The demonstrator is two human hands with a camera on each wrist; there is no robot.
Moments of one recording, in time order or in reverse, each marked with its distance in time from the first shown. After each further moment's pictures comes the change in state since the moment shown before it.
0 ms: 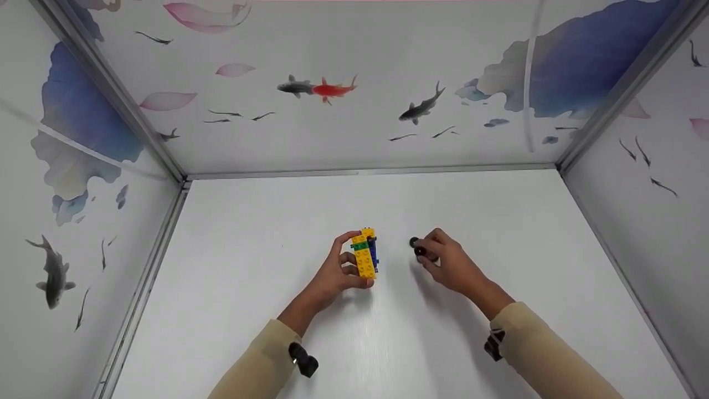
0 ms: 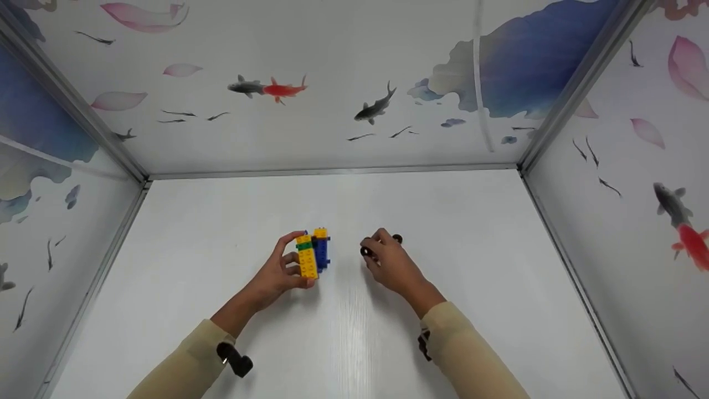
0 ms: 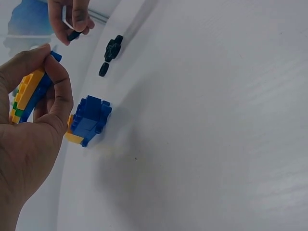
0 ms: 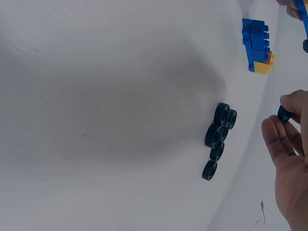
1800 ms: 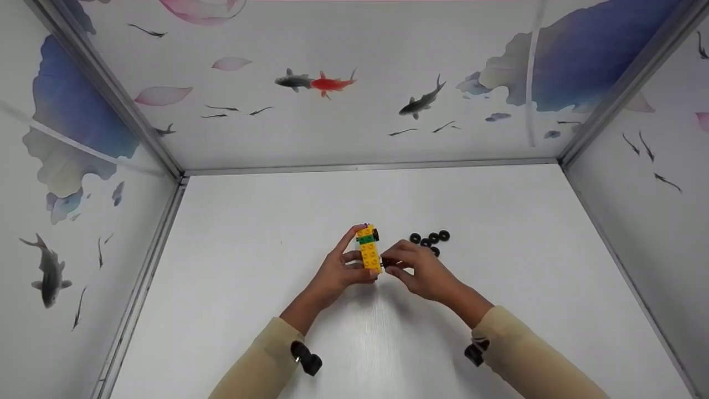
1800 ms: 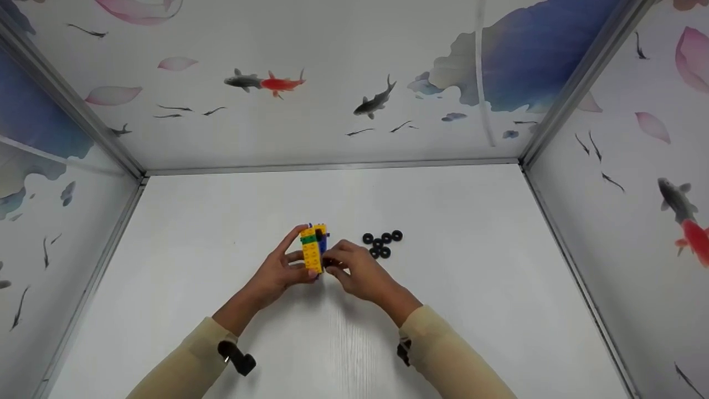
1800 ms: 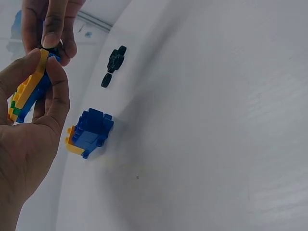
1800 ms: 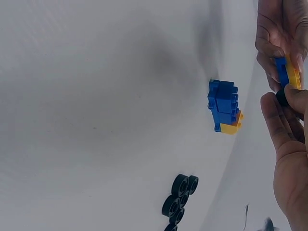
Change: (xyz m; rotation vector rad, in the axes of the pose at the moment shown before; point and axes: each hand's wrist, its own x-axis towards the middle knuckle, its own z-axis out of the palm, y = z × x) left_hand -0.003 0.003 0.005 -0.152 -0.080 0.054; right_hand 0.008 -0.053 0.023 0.190 -0.152 -0.083
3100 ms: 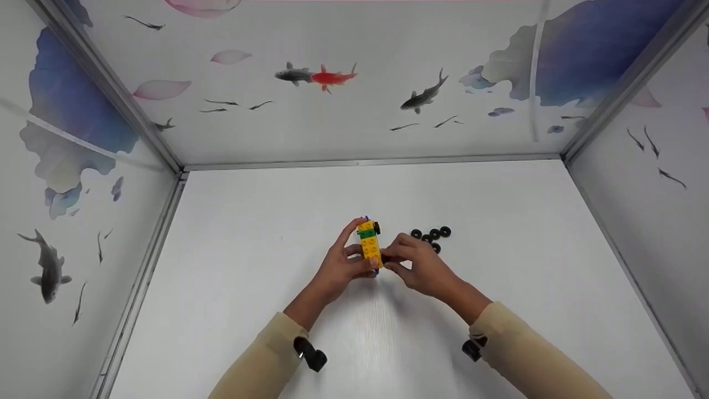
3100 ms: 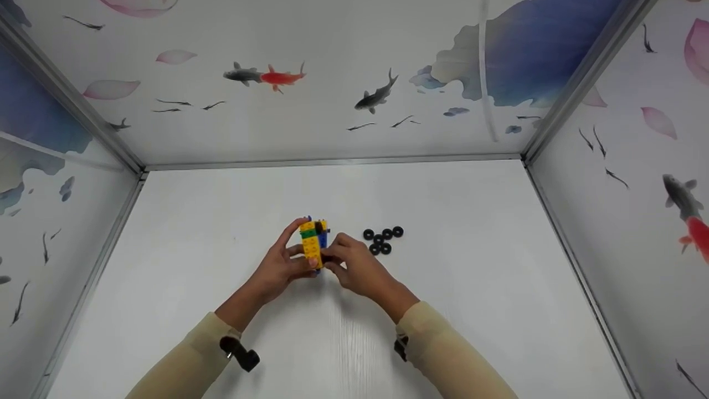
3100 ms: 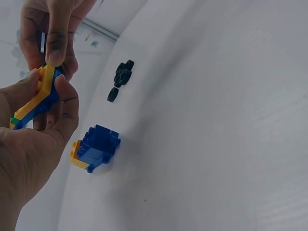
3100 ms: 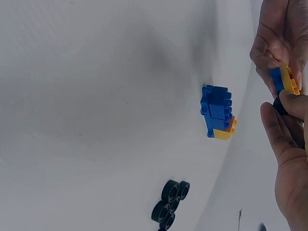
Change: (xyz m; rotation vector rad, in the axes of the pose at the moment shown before) left_hand 0.003 0.005 0.009 -0.028 0.038 0.014; right_hand 0.003 -0.006 0.002 -0.035 0.074 -0.068
